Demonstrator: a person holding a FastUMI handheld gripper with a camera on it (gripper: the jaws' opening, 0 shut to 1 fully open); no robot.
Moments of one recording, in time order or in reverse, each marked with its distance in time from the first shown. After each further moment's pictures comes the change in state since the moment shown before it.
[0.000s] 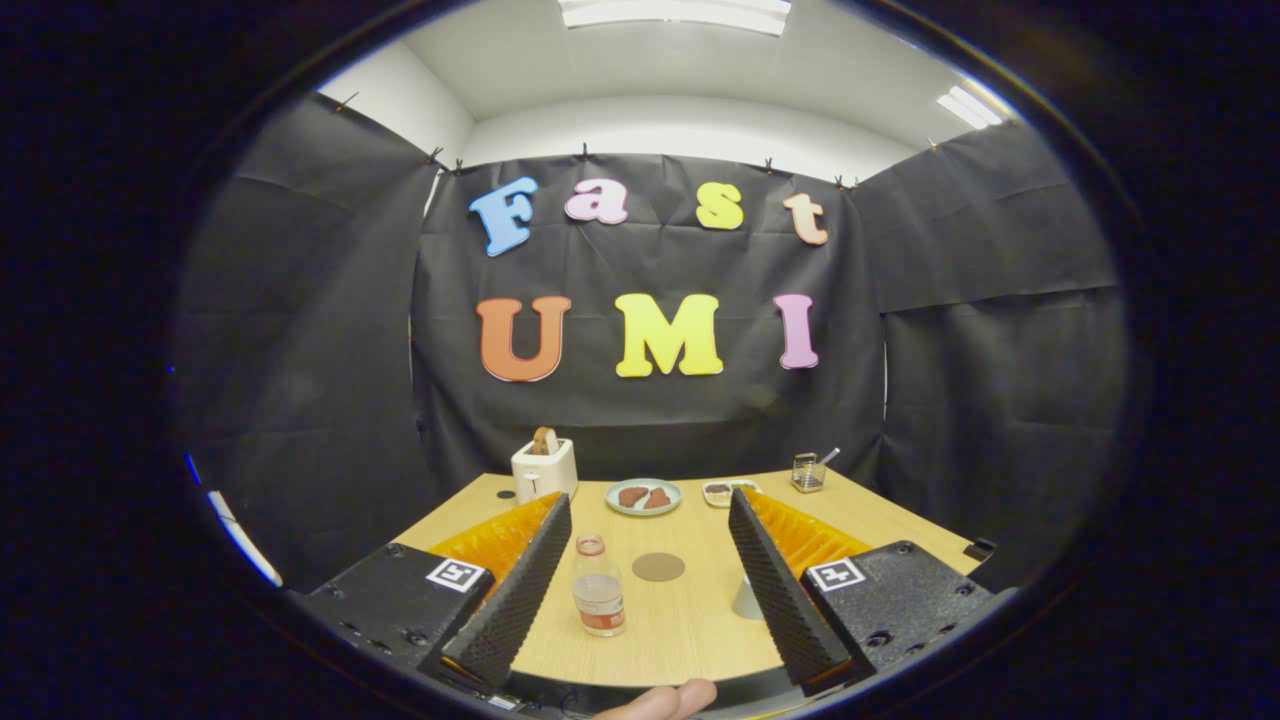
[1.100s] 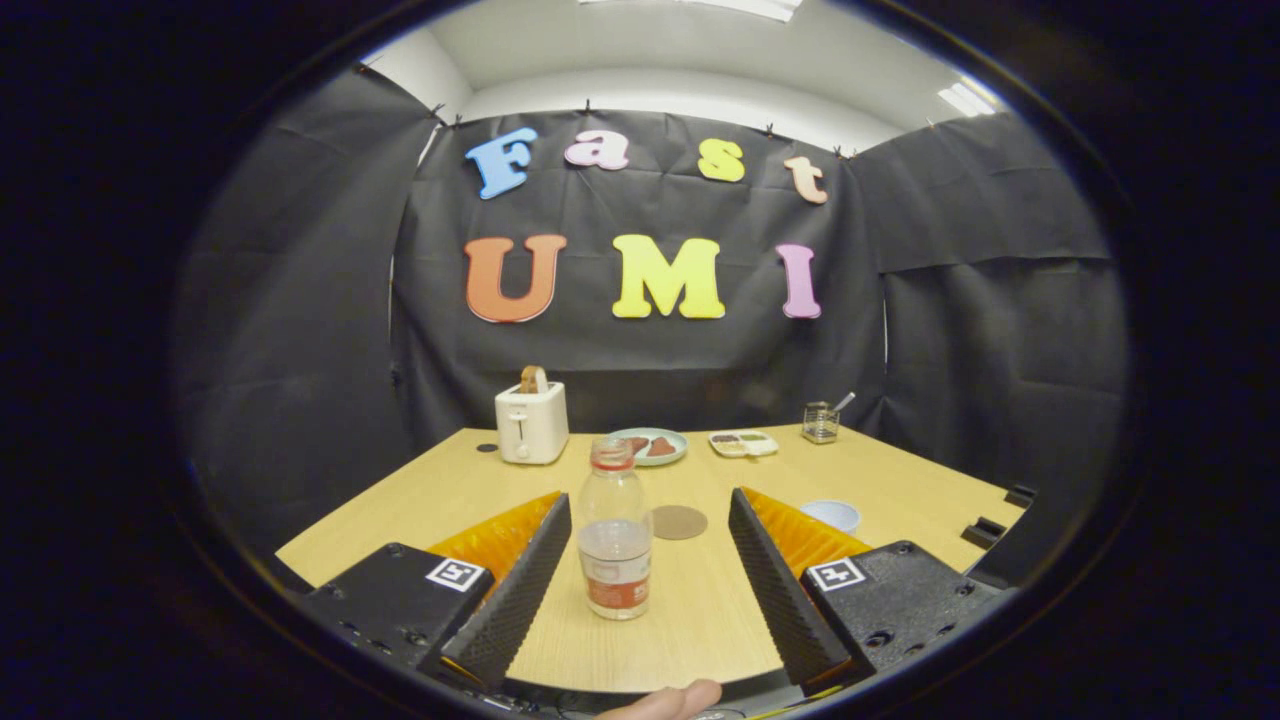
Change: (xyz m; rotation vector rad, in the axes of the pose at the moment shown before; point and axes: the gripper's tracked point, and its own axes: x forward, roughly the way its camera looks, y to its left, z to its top) arm 0.078 0.042 -0.145 0.011 0.076 -0.049
